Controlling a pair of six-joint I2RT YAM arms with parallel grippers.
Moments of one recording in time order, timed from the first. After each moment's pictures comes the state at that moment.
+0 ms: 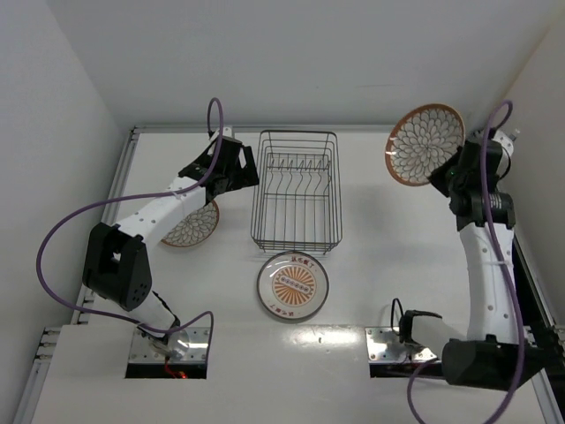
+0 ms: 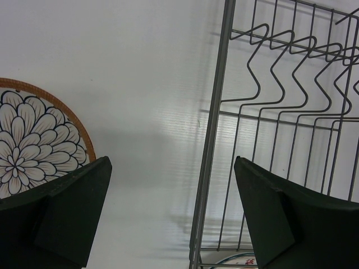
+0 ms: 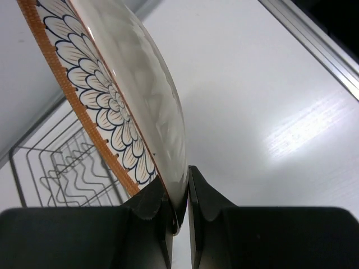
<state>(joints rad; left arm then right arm) -0.42 1.60 1.30 -0.42 -0.28 -0.53 -0.22 1.11 1.18 -0.63 0.11 0.57</state>
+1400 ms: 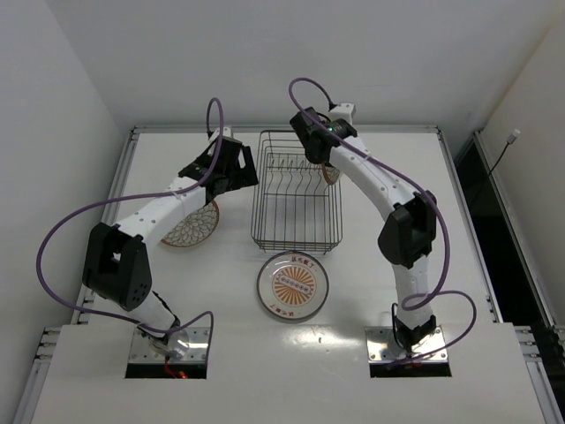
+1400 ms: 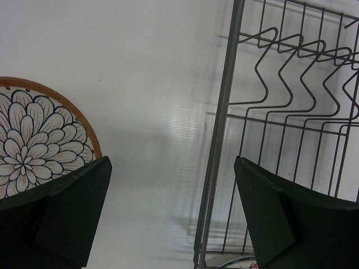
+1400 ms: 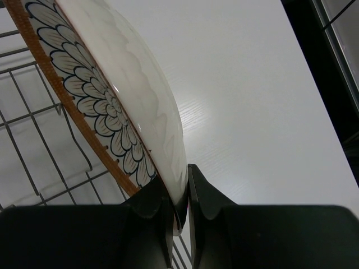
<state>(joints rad) -0.42 1.60 1.30 -0.43 -0.31 -0.53 0.54 2.08 2.04 -1.10 0.92 0.69</state>
